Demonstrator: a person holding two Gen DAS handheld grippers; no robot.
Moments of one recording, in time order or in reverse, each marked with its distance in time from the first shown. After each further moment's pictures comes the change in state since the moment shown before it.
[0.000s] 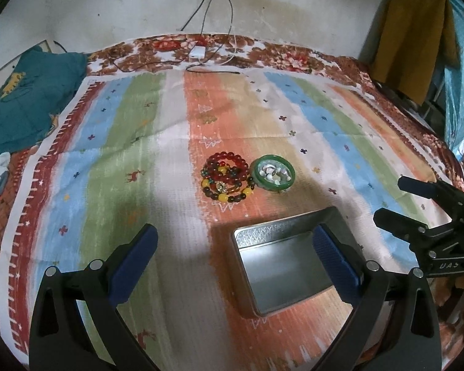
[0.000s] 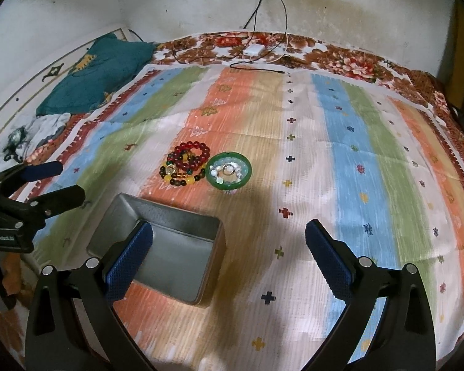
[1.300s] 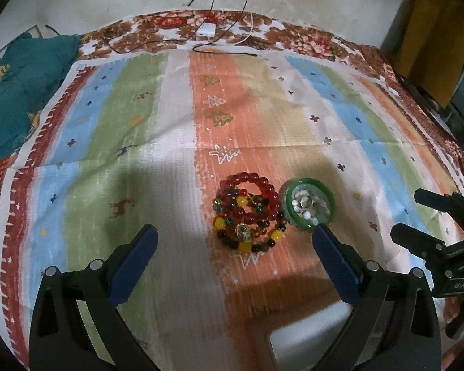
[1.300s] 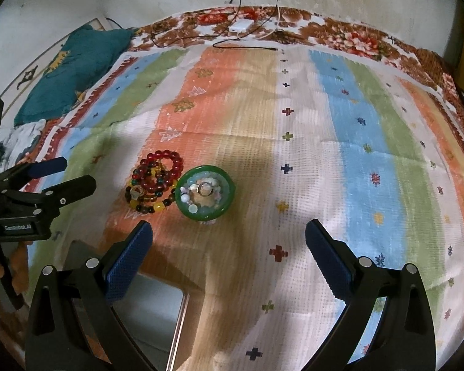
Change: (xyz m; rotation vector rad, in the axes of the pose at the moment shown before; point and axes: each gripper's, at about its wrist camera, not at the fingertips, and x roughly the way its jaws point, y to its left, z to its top) left arm 0.096 0.029 0.066 -0.039 0.105 0.030; right arm 0.077 -0.029 0.053 0.061 0.118 -0.014
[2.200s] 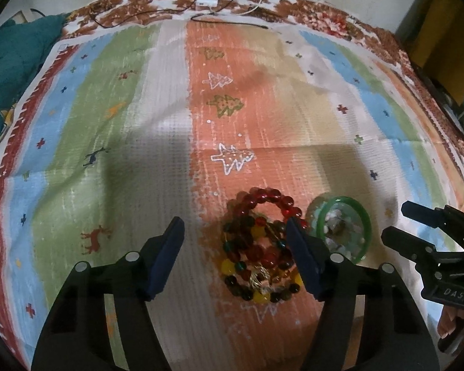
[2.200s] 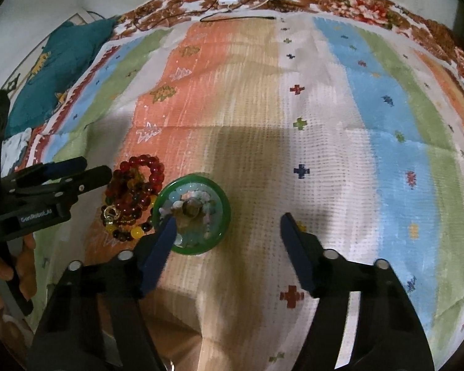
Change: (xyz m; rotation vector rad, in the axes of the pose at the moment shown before) left arm 0.075 0.013 0.035 -0.010 0.128 -0.002; right arm 0.071 -0.011 0.027 0.058 0.121 0.045
